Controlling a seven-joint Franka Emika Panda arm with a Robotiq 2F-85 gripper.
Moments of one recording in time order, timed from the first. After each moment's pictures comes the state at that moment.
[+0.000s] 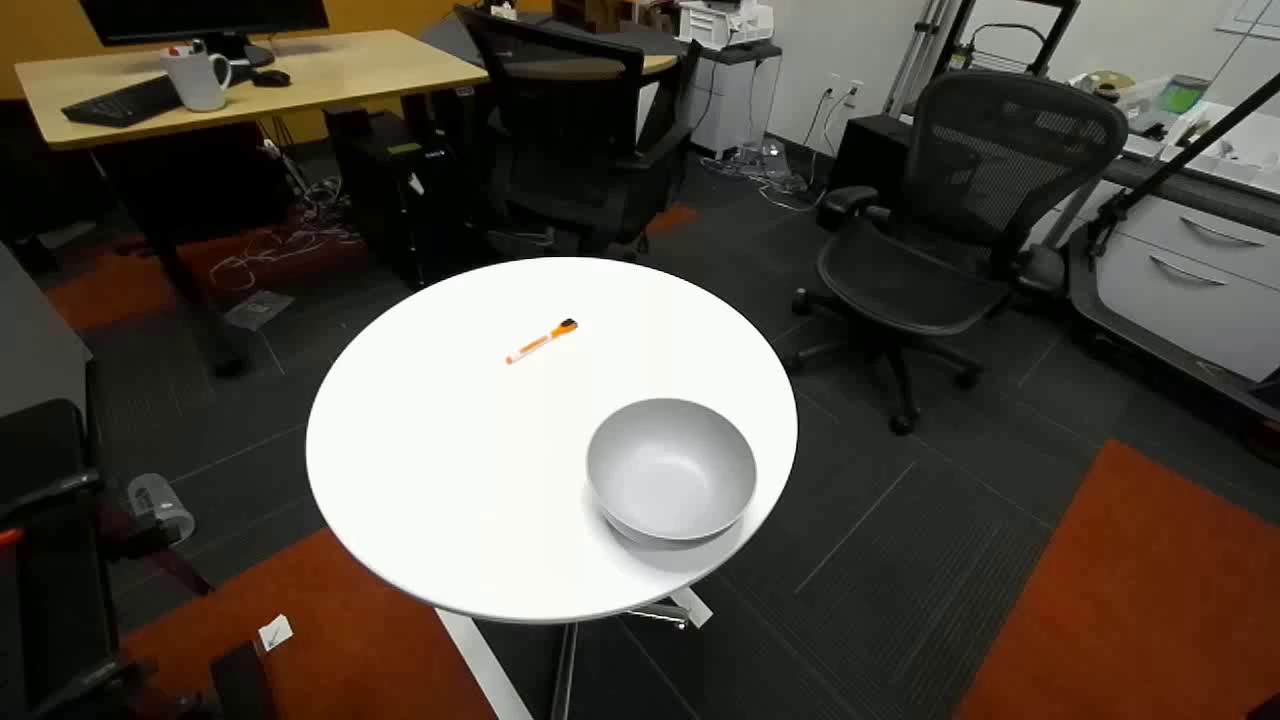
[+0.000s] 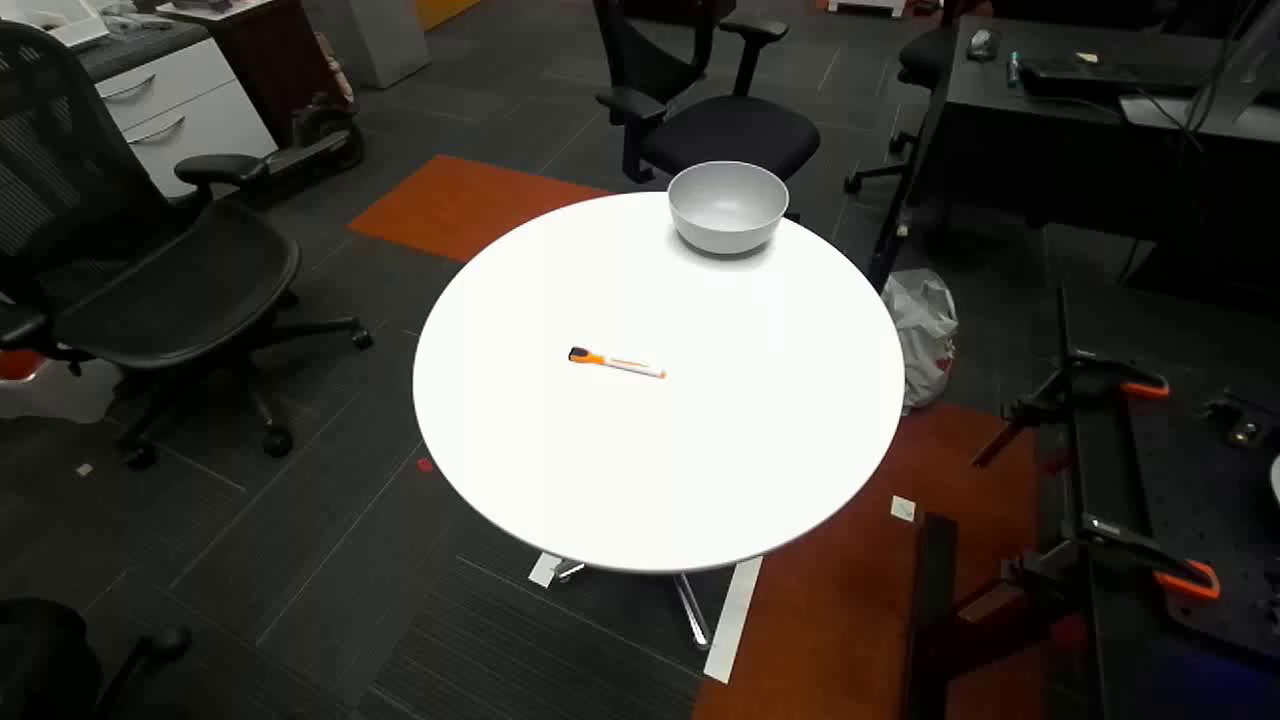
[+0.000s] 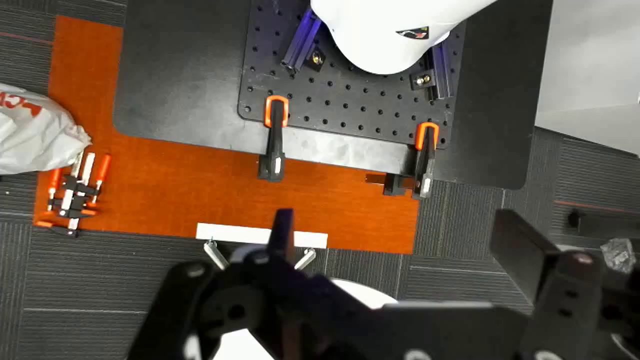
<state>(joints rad) -0.07 -0.72 -0.31 -2.57 -0.10 1.54 -0.43</state>
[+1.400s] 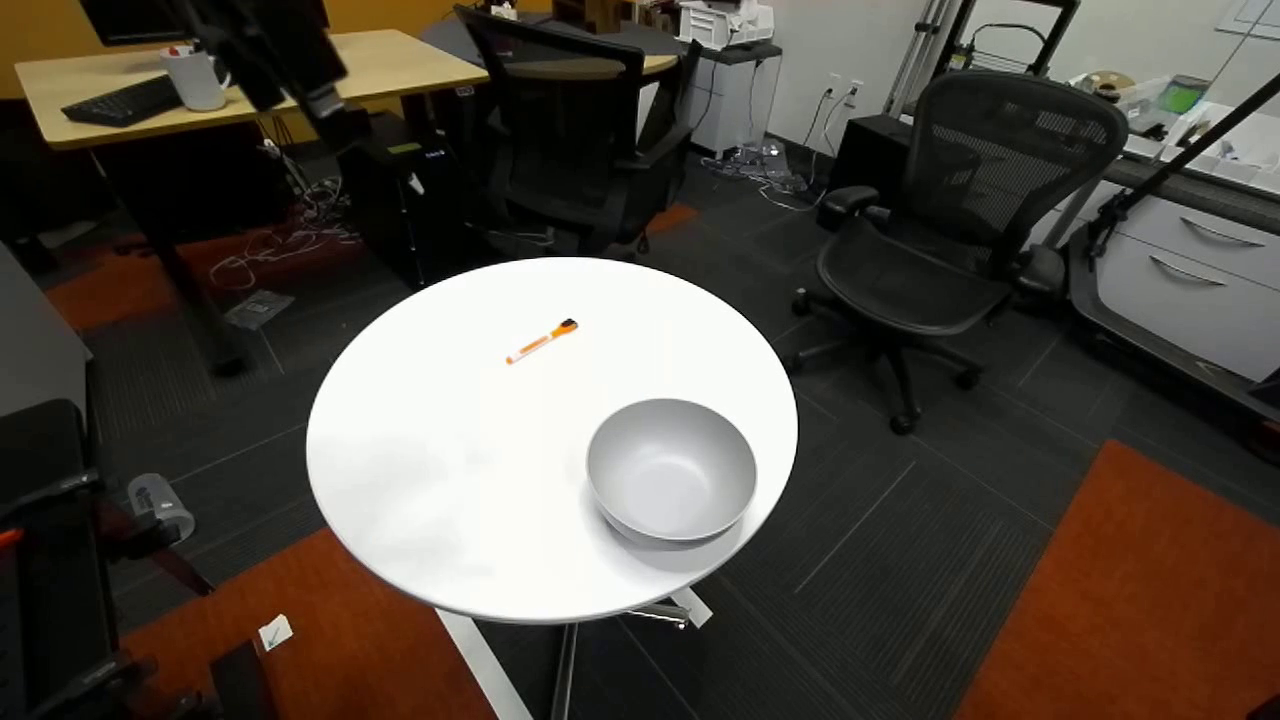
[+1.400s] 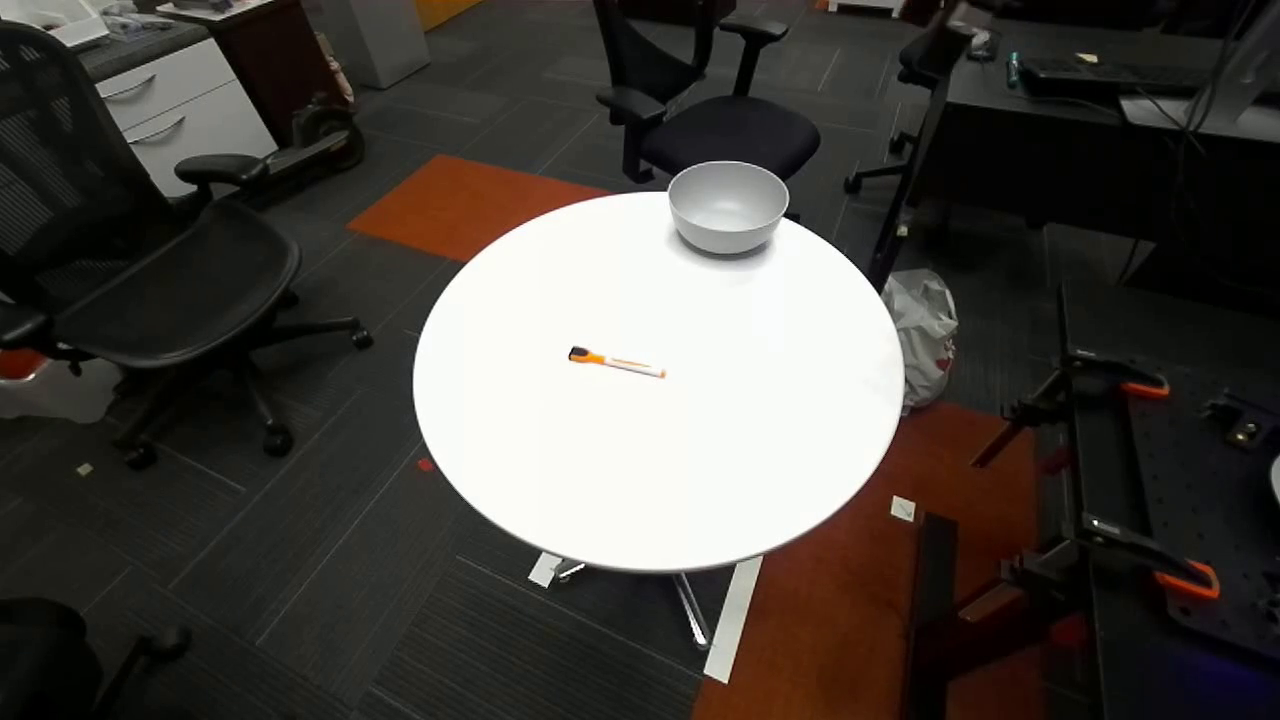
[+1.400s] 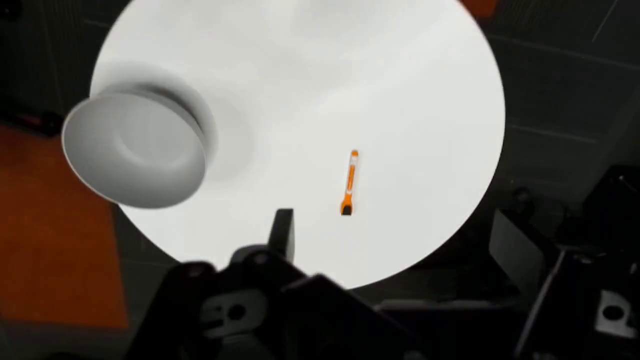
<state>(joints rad) 0.06 -0.45 -0.13 -2.52 0.05 2.35 -0.29</state>
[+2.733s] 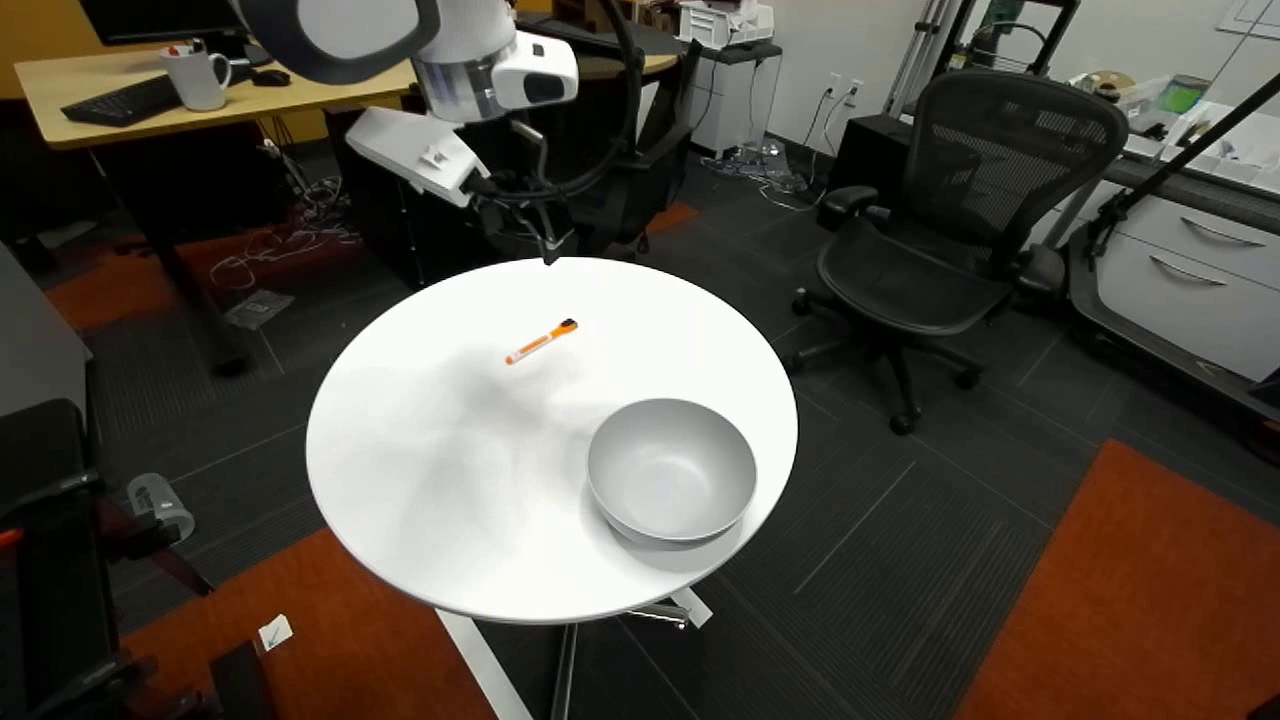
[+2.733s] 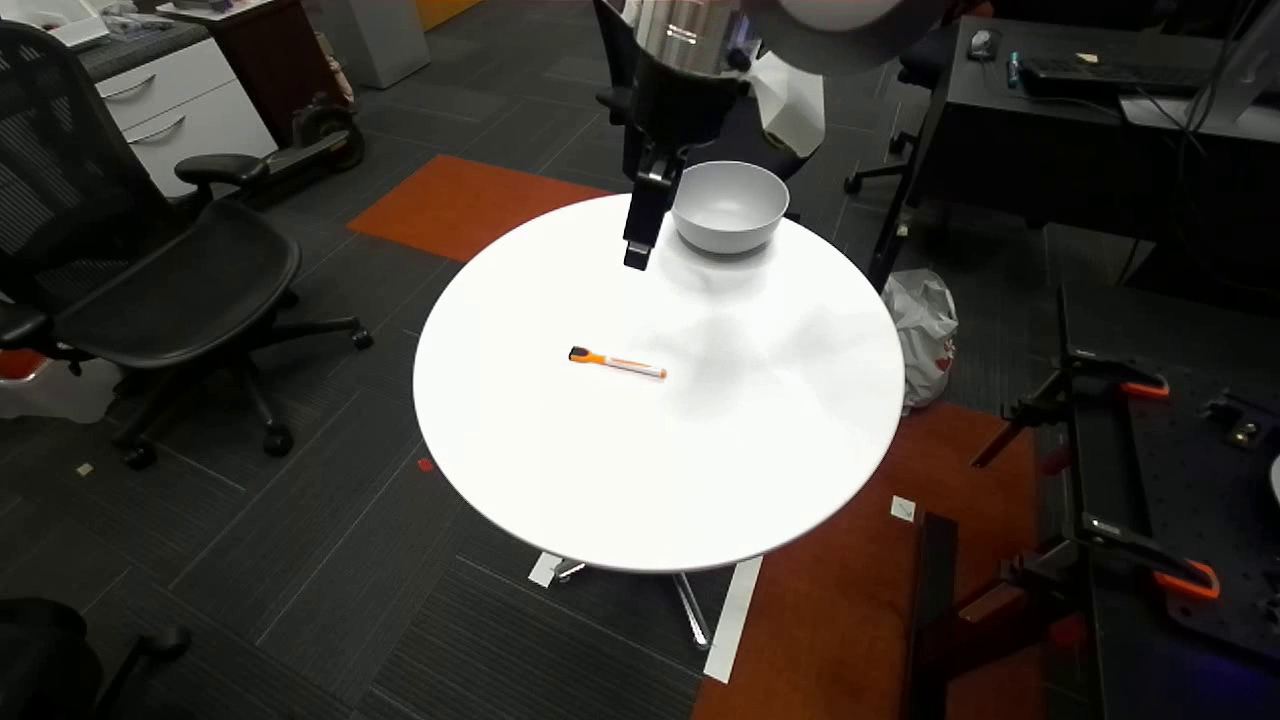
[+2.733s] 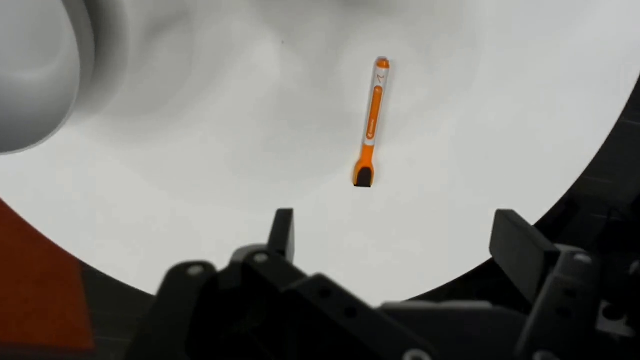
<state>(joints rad) 0.02 0.34 -0.01 -2.06 0.12 2.64 -0.29</state>
